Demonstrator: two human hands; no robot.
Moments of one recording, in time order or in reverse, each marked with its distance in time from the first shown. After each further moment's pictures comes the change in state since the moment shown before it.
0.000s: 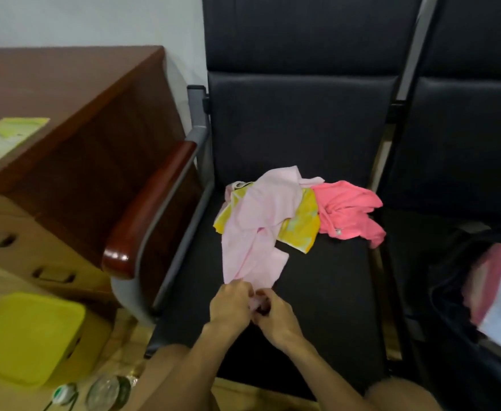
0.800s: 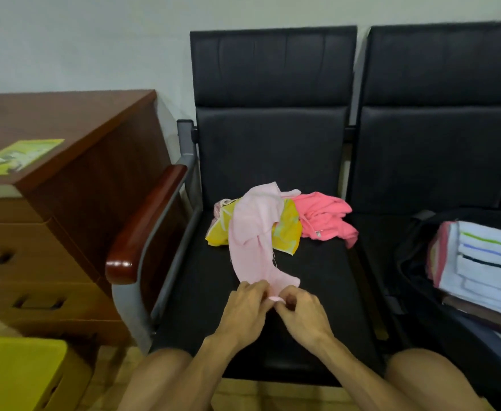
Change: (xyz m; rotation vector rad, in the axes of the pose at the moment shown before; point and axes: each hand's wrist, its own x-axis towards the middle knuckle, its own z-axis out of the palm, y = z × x) left_hand -0.053 -0.004 0.010 -0.147 0.148 0.506; right_hand -0.065 0.020 -0.019 -0.104 0.428 -0.199
